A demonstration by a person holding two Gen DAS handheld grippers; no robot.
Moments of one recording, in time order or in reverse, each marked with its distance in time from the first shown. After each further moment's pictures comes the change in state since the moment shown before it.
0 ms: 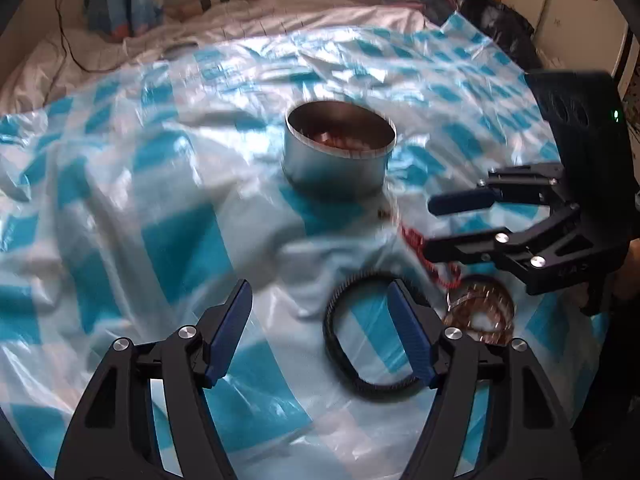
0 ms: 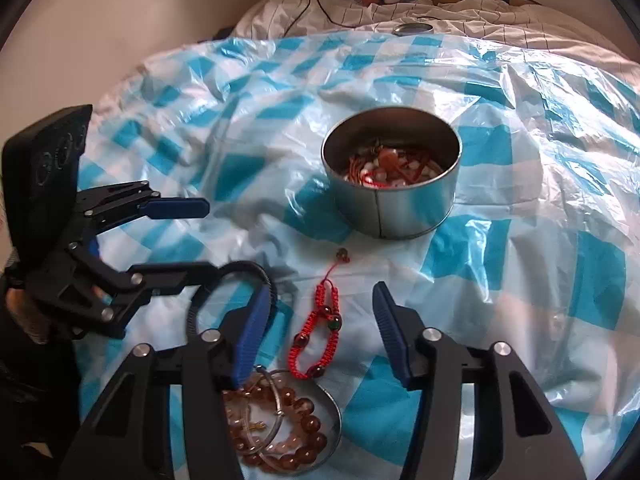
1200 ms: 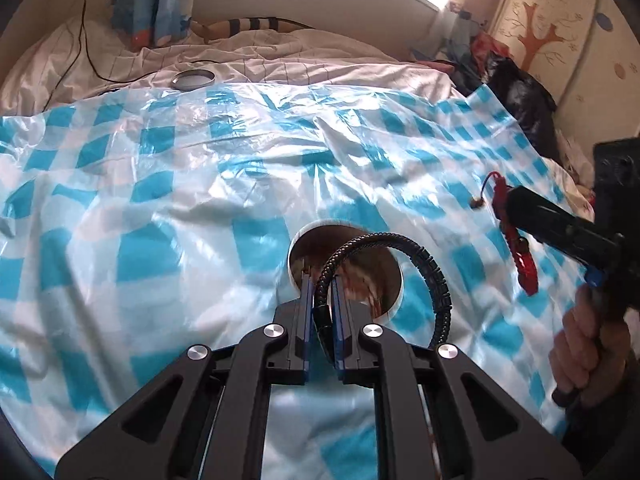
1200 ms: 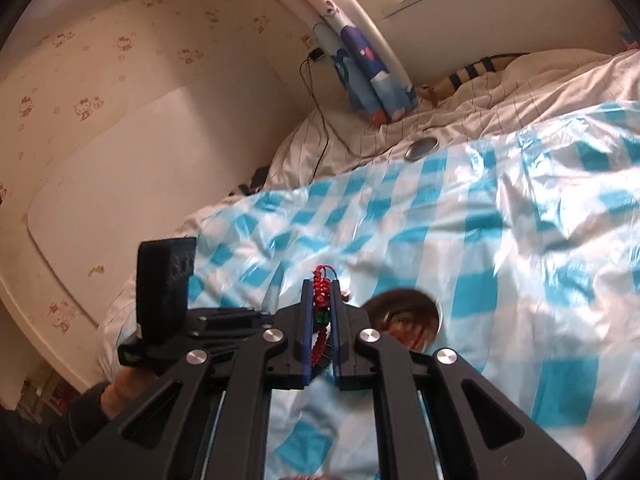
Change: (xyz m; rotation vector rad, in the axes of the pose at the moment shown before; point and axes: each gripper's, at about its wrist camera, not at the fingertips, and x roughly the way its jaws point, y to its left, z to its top) left arm 0.011 0.014 0.104 -0.193 -0.145 -0.043; right arm -0.095 -0.056 0.069 0.174 -0.463 0.237
